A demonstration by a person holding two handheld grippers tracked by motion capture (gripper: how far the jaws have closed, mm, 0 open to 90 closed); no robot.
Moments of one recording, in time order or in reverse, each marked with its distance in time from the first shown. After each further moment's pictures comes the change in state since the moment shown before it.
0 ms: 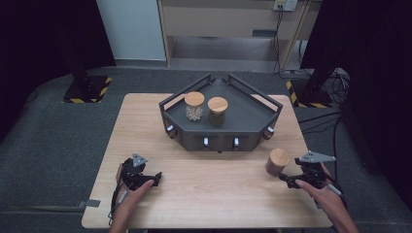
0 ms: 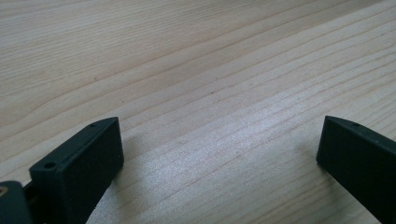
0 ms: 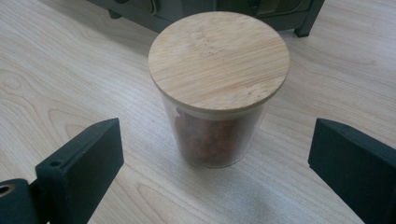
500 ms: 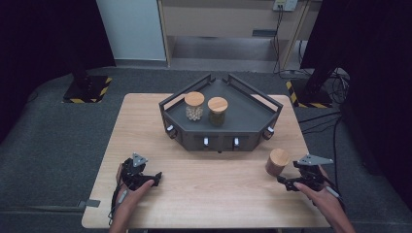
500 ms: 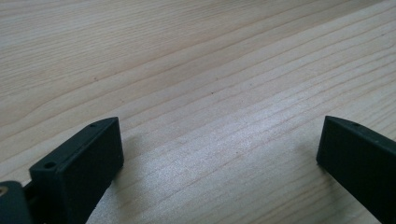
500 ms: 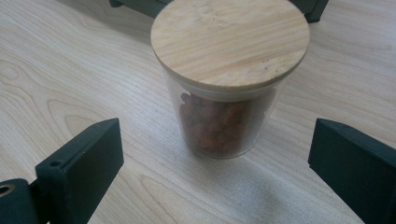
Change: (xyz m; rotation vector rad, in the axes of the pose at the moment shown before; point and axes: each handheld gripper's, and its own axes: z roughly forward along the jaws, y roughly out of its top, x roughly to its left) left arm -0.001 0.000 0.000 0.000 0.002 -0.002; right arm 0.001 -0.007 0.006 0.014 0.008 0.009
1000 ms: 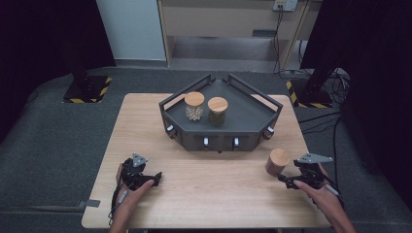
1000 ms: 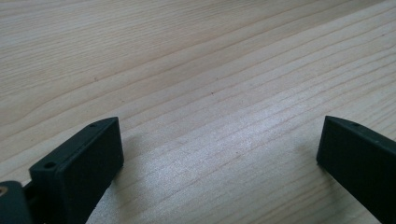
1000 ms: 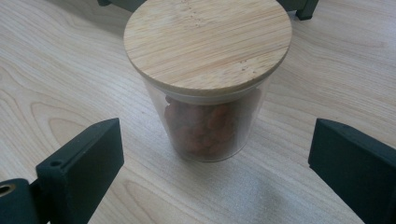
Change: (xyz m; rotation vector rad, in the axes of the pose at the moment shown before) left arm 0.000 0.000 0.000 0.000 0.000 0.000; right arm -0.007 0.002 0.005 0.006 -0.010 0.010
